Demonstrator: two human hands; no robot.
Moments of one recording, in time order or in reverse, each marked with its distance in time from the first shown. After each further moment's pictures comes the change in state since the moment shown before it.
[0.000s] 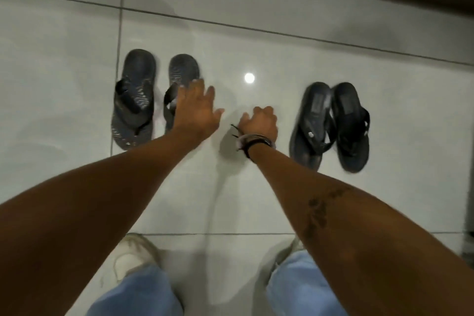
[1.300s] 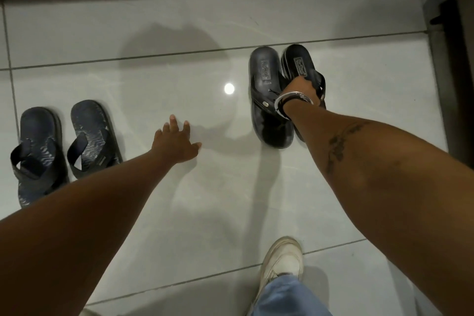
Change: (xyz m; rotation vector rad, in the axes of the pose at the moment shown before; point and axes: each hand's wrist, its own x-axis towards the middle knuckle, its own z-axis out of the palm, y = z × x) left_hand 0.086 0.123 0.077 0.271 -0.420 0.013; right_hand 0.190 0.188 -0.149 0.000 0.182 0.358
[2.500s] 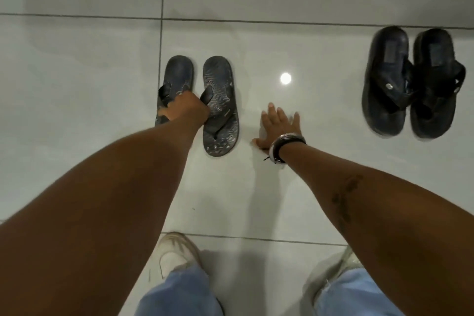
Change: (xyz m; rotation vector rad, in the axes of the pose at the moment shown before) left_hand -0.089 -0.210 0.000 -0.432 0.095 -0.675; right_hand -0.257 -0.103 0.167 -0.604 -0.383 -0.889
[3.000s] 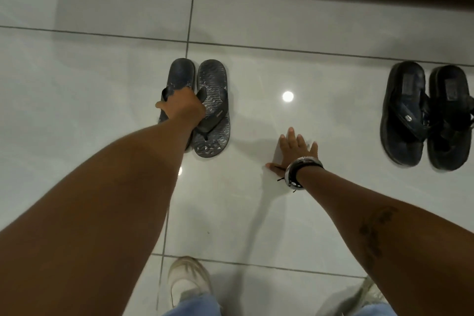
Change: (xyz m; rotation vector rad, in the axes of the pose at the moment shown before) left_hand 0.064 -0.033 -0.049 -0.092 0.157 0.100; right_hand 0.003 -0.016 -0.003 0.043 -0.056 0.091
